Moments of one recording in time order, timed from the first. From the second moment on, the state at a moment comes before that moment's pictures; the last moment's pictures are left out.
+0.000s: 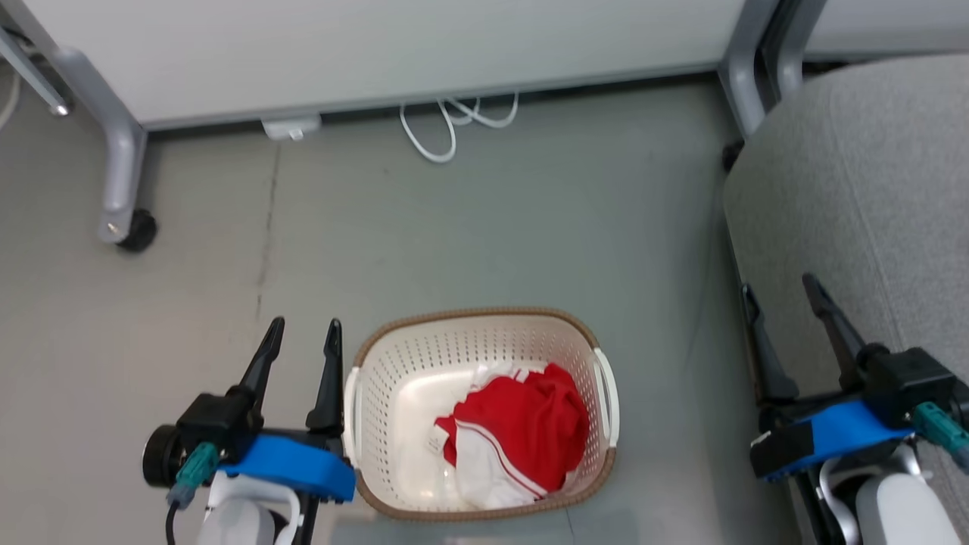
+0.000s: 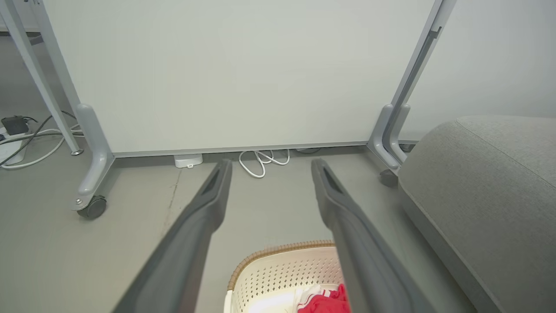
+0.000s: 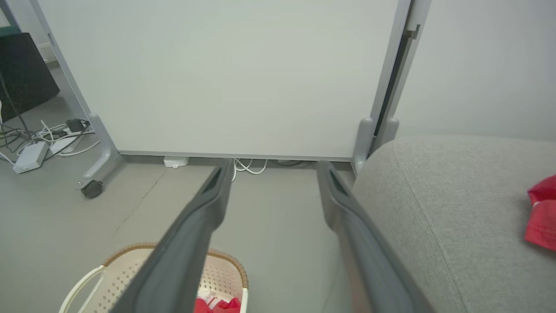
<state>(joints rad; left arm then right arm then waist) -0.16 0.09 -0.15 0.33 -0.25 -0.13 -0.26 -0.13 -0.07 -0.03 0.05 0.06 0.13 -0.10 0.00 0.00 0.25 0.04</state>
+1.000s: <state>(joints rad) -0.67 0.12 -0.57 0.78 -0.34 -0.13 -0.26 -0.42 -0.06 0.05 -0.02 0.06 0.13 -0.17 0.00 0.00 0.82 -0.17</state>
